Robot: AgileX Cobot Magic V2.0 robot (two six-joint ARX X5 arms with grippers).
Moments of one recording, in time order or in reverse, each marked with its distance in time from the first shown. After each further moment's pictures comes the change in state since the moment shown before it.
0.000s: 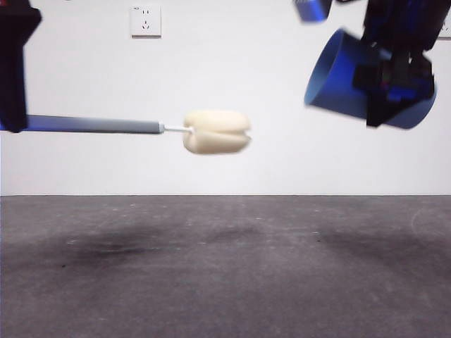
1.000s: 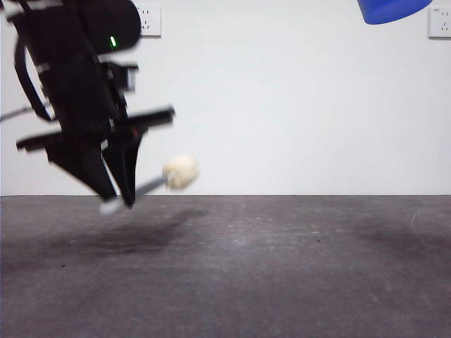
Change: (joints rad) left arm 0.048 0.414 -0.004 0.515 -0.026 -0.591; right arm -0.012 -0.370 0.000 0.048 -0.320 0.680
